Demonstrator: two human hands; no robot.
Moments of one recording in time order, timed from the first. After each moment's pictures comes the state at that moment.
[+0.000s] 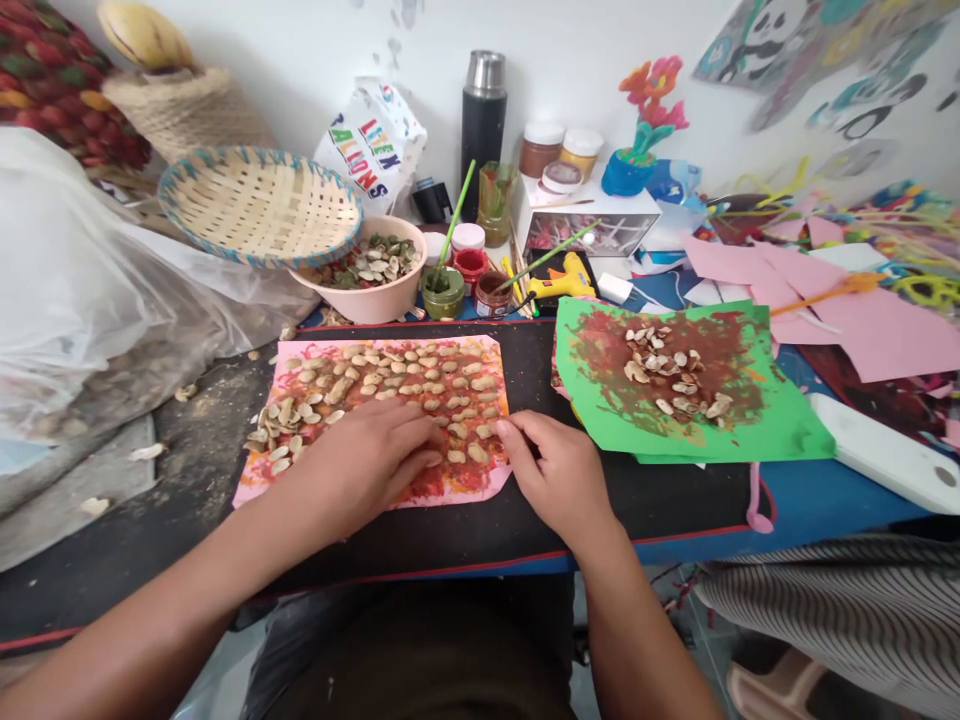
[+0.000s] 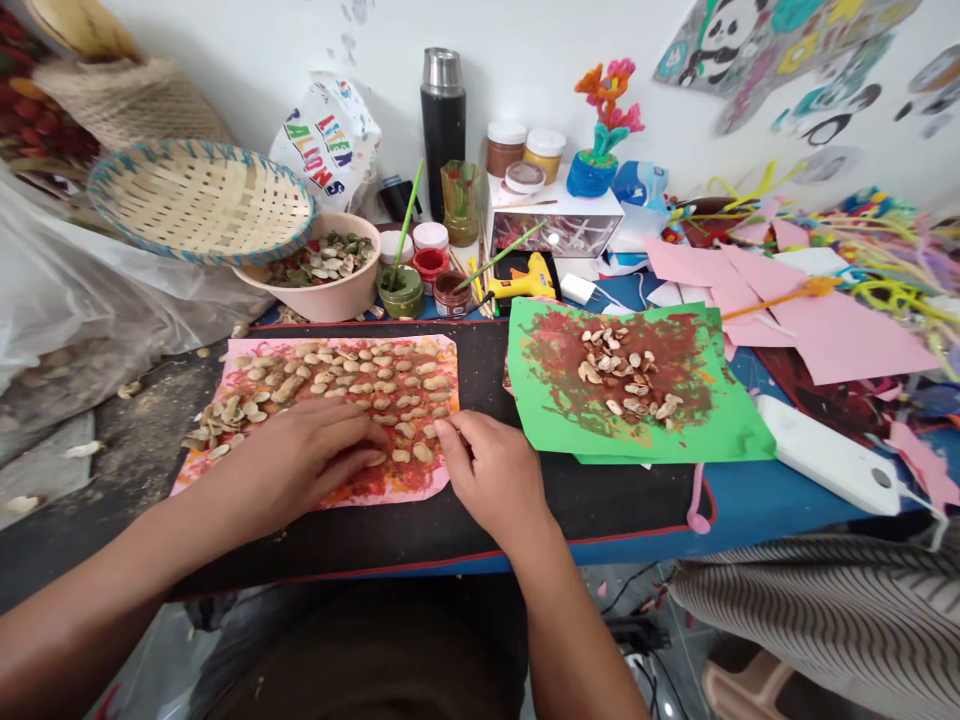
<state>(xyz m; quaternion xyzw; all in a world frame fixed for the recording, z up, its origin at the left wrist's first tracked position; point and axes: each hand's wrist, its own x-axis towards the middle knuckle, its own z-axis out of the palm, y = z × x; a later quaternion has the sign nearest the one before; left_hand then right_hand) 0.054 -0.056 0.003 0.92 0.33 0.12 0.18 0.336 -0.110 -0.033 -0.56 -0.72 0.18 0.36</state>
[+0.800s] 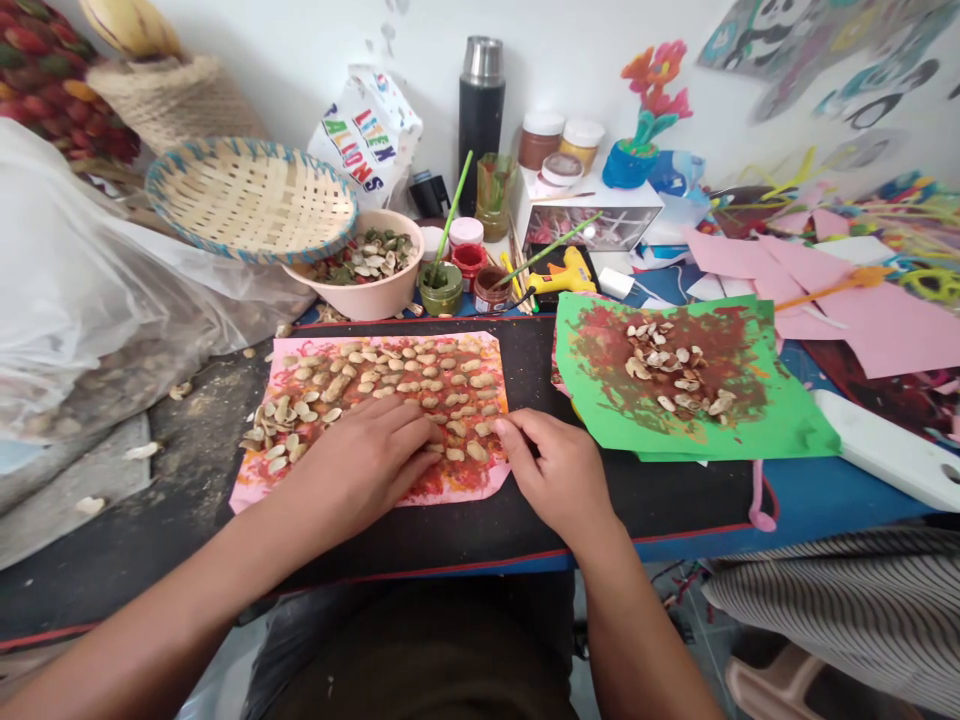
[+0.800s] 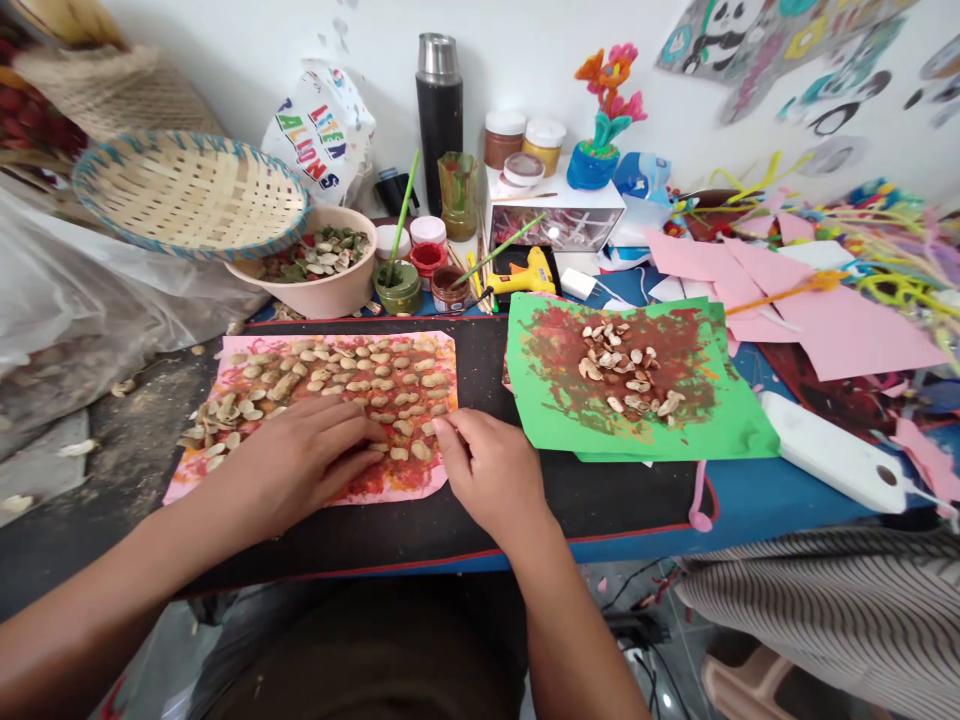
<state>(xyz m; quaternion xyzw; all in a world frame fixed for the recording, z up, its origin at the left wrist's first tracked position) 0.054 -0.062 -0.009 0.92 0.34 0.13 0.13 0.338 -0.111 -0.033 -0.57 -0.73 0.18 0.34</state>
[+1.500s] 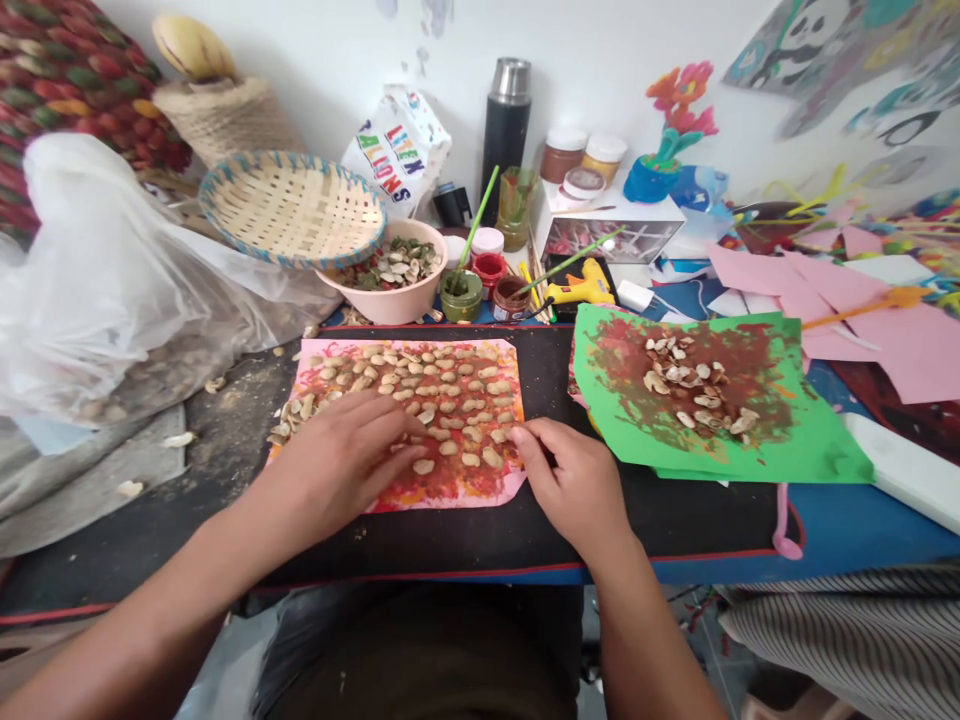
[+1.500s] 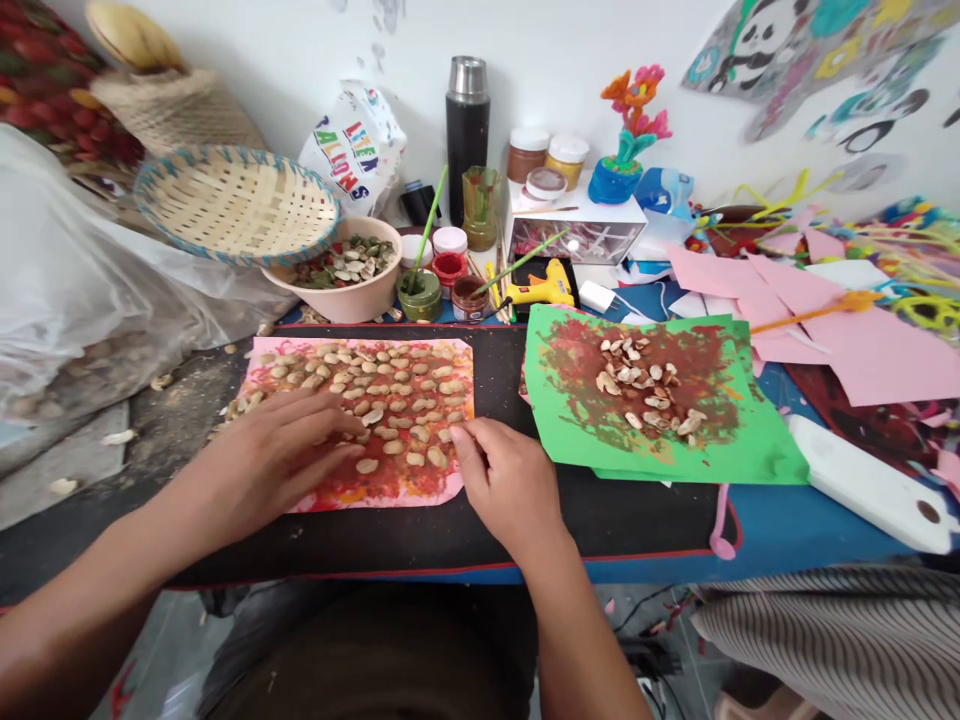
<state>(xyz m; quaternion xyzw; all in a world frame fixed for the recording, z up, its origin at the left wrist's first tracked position) 0.019 -0.065 0.009 0.90 0.39 0.17 0.13 0.339 -0.110 -0.031 -0.55 -0.73 0.18 0.37</state>
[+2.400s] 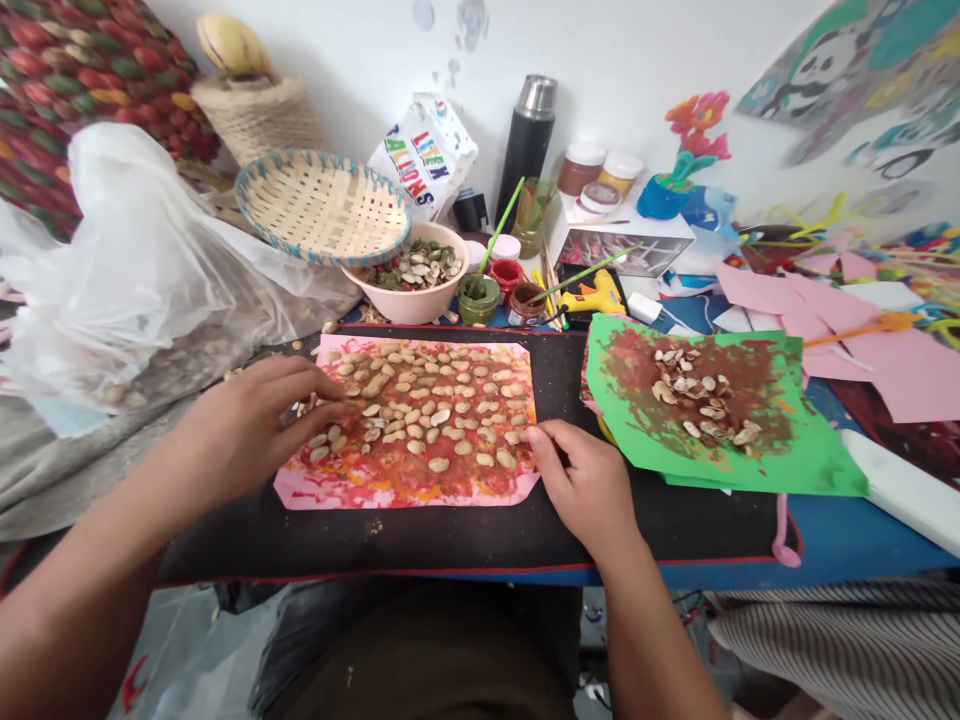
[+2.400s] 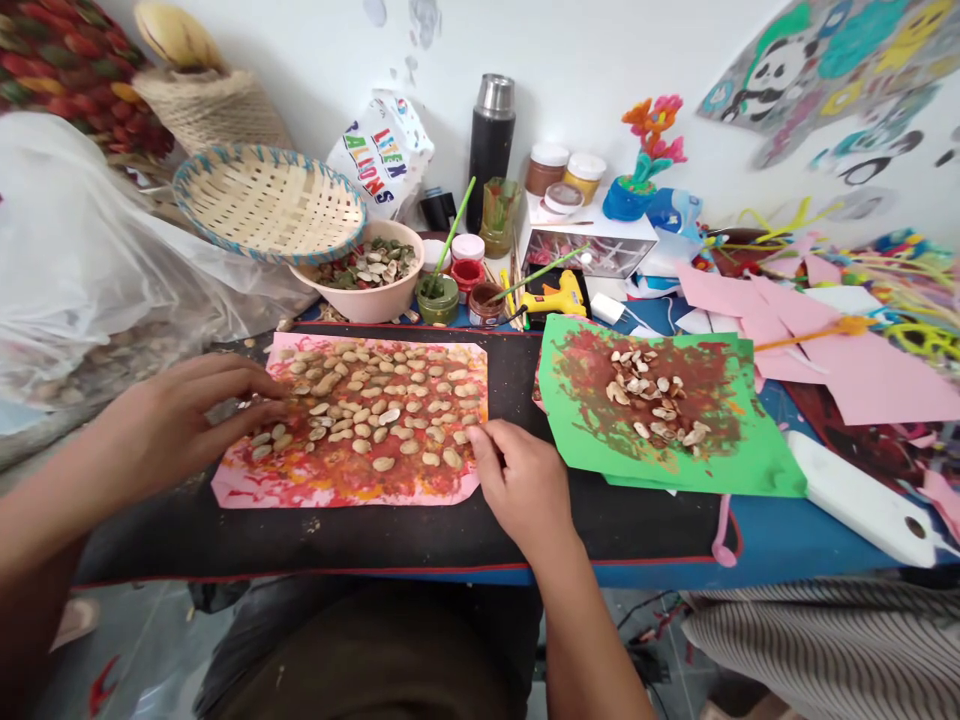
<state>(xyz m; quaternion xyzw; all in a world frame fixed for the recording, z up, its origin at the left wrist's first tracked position) -0.071 -0.051 0.019 0.84 0.51 0.15 0.14 0.337 -0.108 -0.029 -0.56 -0.73 0.17 0.36</state>
